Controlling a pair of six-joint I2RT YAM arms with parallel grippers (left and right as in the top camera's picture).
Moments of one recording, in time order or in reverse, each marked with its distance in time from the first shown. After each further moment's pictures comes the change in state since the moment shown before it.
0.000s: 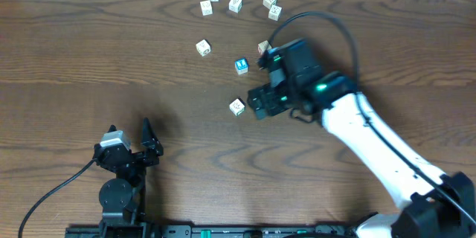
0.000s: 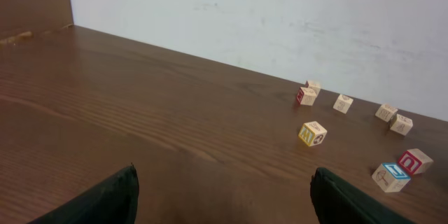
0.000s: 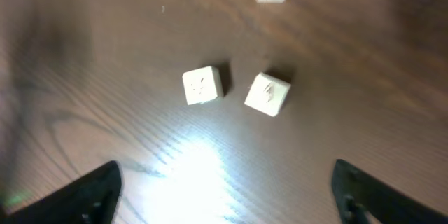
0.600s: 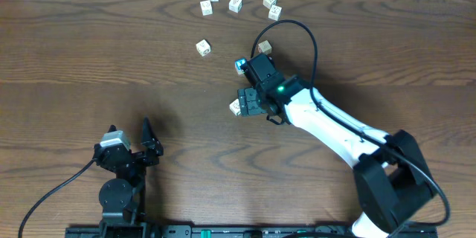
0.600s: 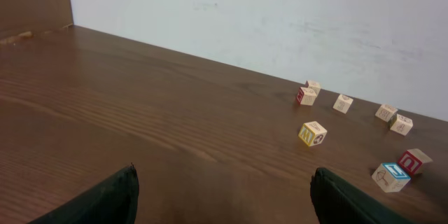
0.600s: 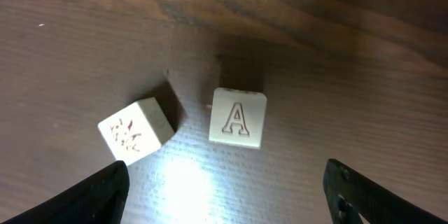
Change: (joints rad) left arm 0.000 0.000 0.000 0.000 0.000 0.000; right arm 0.090 0.238 0.000 0.134 0.263 0.283
